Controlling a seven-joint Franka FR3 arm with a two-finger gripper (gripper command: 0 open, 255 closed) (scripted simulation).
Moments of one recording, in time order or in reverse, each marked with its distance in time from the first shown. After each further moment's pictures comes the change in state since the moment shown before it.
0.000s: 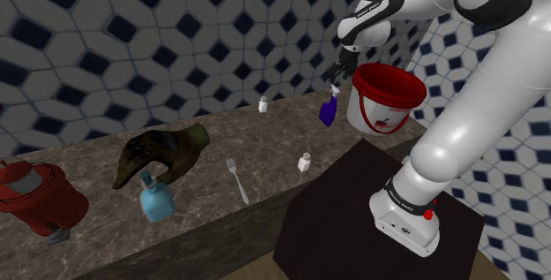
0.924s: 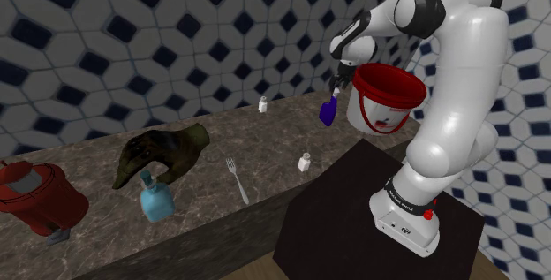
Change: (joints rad) arm -0.125 0.394 0.017 0.248 0.178 0.085 -0.187
